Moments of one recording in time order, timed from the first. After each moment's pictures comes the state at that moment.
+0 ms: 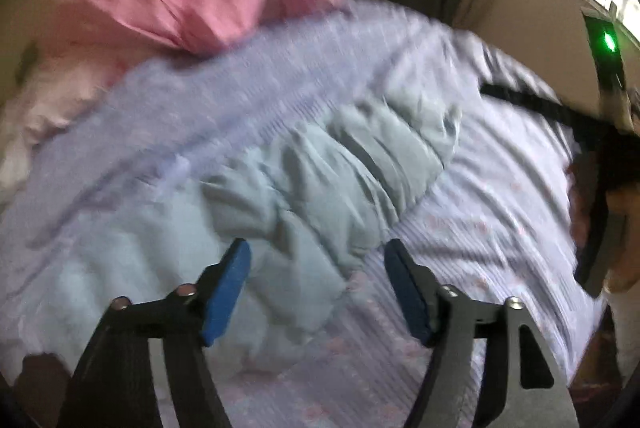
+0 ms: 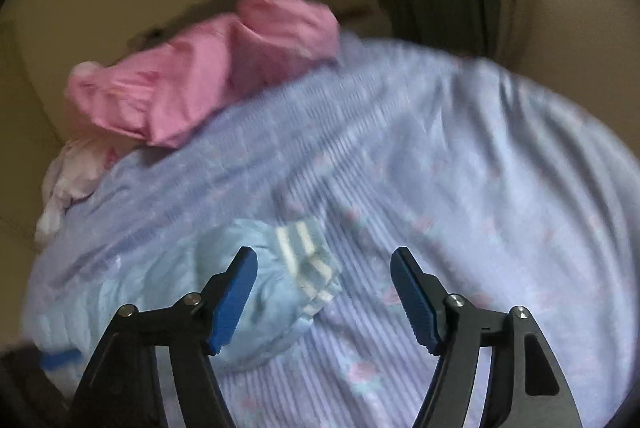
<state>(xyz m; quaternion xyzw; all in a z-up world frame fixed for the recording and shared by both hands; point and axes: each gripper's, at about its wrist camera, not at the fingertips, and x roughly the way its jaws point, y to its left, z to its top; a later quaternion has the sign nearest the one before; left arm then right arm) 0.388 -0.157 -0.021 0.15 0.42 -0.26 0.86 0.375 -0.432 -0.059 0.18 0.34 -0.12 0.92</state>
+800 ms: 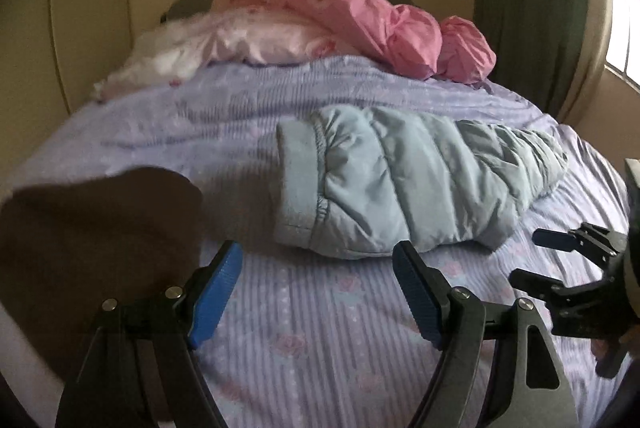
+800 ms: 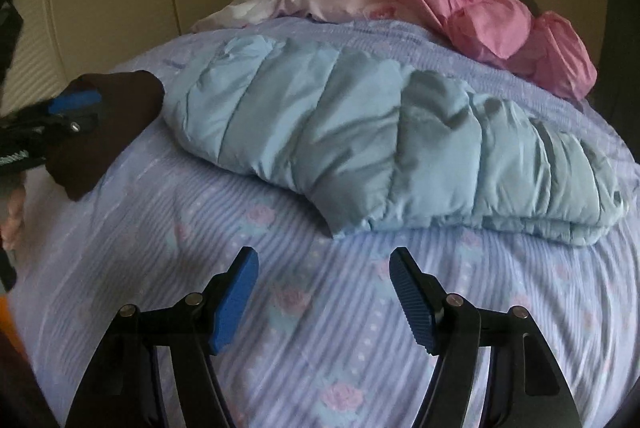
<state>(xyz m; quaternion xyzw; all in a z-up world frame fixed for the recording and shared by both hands) 0.317 0.092 -0.079 0.01 0.35 -0.09 0.93 0.295 -0.156 -0.118 -0.07 0.38 0.18 0.90</state>
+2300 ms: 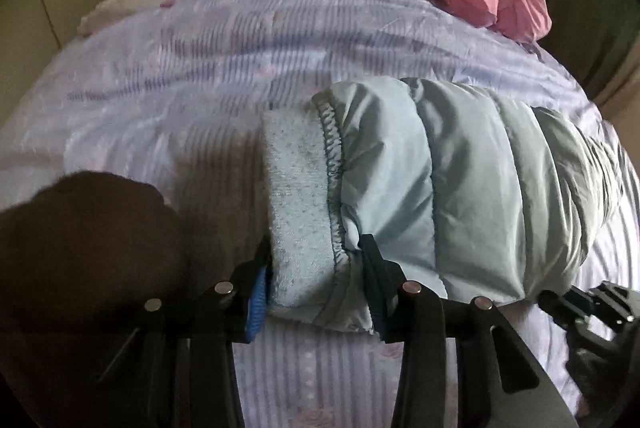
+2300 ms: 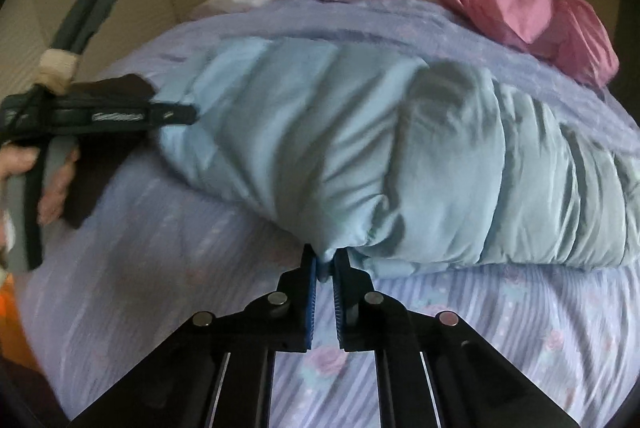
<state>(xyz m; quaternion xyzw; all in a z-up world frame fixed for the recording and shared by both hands) 0.426 0.104 -0.107 -0.02 0.50 -0.06 0.87 0.341 -0.122 -0.126 -0.05 0.44 0.18 0.88</state>
